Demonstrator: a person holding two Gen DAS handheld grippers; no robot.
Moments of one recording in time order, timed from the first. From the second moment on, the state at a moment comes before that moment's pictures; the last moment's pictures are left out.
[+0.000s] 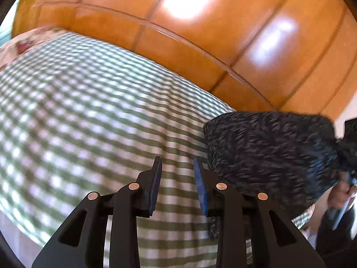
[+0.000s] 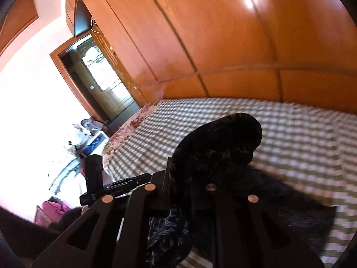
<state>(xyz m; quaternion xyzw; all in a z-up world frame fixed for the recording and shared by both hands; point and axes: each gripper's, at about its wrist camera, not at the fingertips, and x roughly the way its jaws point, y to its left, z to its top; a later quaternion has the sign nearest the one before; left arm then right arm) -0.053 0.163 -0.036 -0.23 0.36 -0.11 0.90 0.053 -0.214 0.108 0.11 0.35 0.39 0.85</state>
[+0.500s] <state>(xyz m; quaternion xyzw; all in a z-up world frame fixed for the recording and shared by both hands) -0.046 -0.038 -0.074 -0.03 0.44 -0.31 0.84 0.045 -0.370 -0.036 0.13 0.48 0.16 0.85</state>
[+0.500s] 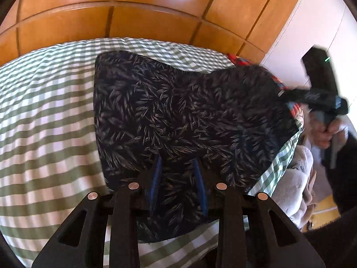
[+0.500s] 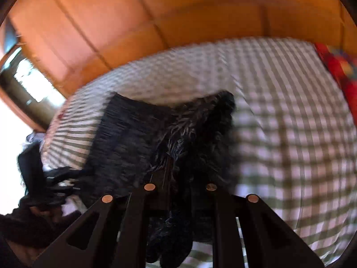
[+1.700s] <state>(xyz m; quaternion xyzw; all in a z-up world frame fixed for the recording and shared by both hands) -0.080 -0.047 -0.074 0.05 0.43 -0.25 0.86 -0.002 -0.391 -0.069 0.18 0.49 0.08 0.85</state>
